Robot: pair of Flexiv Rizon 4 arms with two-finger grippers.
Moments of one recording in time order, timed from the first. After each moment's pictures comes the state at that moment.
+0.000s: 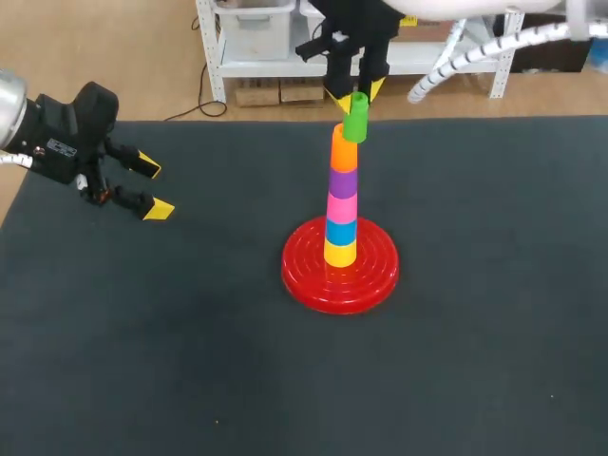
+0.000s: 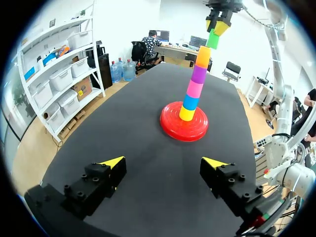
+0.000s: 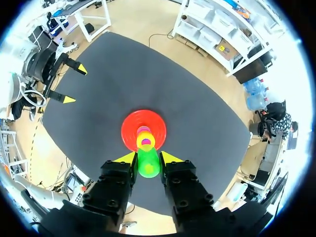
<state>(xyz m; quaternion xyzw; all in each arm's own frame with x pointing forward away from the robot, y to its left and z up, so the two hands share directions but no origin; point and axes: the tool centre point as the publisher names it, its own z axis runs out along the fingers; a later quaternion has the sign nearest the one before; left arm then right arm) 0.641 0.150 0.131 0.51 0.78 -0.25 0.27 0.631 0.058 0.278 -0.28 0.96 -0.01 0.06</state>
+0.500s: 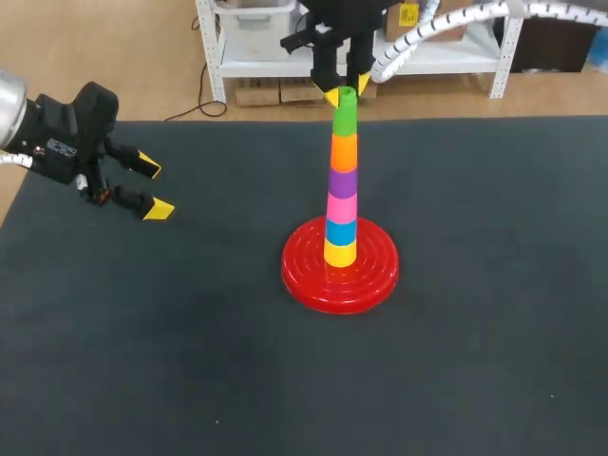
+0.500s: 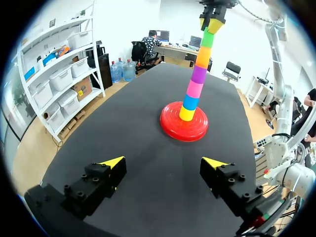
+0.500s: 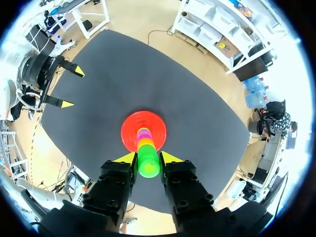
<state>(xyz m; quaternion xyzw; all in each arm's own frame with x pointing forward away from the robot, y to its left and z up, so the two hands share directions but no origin) 0.641 0.150 0.131 0.51 0.78 -0.25 0.27 0.643 0.068 0.274 -0.28 0.96 -0.02 0.03</state>
